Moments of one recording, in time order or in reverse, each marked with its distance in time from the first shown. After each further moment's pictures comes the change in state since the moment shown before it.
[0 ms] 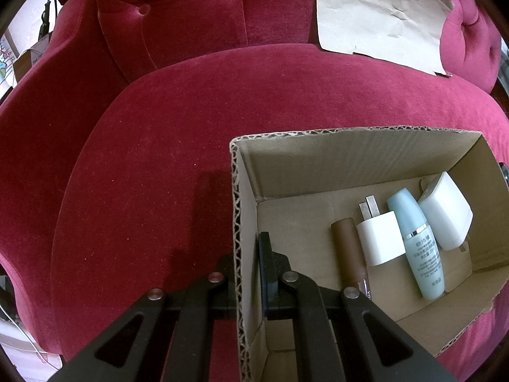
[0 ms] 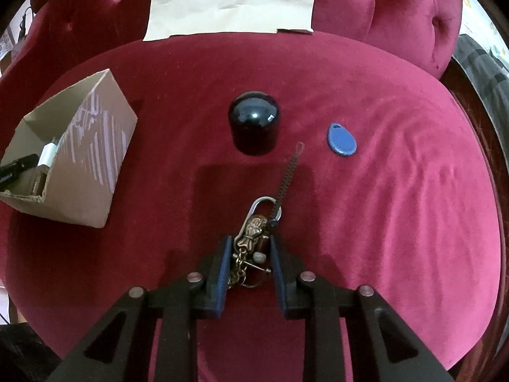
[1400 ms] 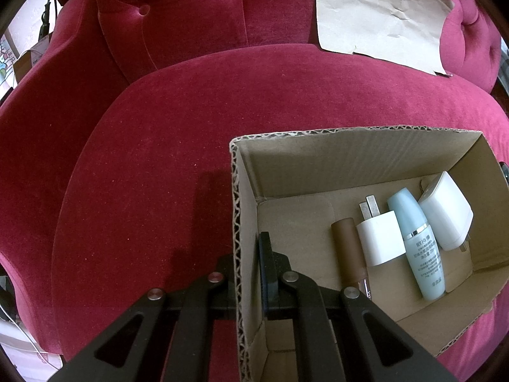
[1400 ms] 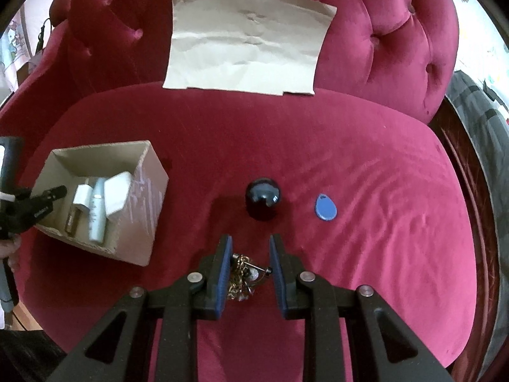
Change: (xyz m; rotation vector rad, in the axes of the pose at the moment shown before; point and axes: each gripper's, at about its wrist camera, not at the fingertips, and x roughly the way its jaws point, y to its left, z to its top) left arm 0.001 0.001 0.001 0.002 -0.001 -0.001; right arm -0.085 0.017 0.032 -0.037 -0.131 -0.016
